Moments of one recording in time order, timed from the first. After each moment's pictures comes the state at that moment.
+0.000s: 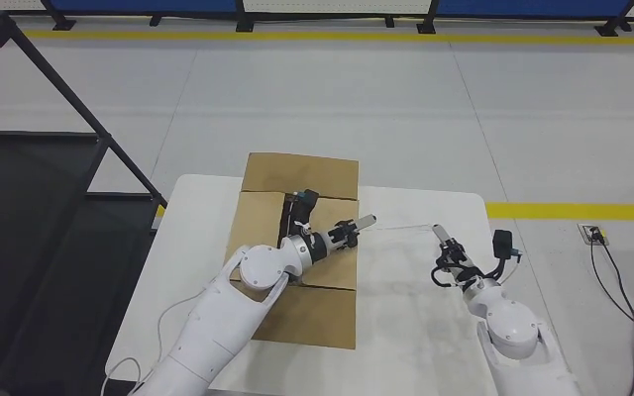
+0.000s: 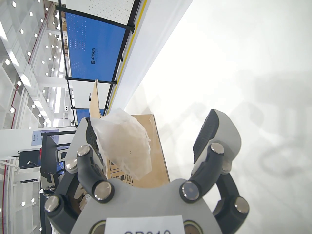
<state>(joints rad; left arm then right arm) 0.62 -1.39 -0.90 -1.11 -0.11 -0.12 -0.57 -1.15 -1.29 1.53 -1.48 -0.15 0.14 0.31</state>
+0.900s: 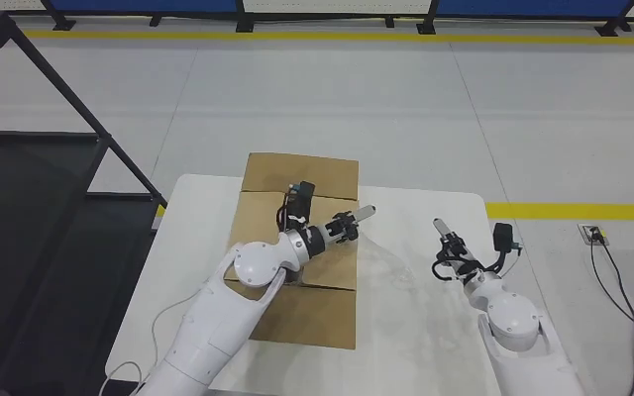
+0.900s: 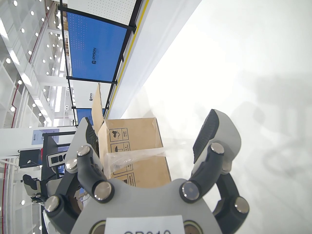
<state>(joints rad) 0.65 -1.39 -0.98 -1.20 -0.11 -0.11 -0.58 -1.10 -1.28 1.52 -1.45 -0.15 0.14 0.33</state>
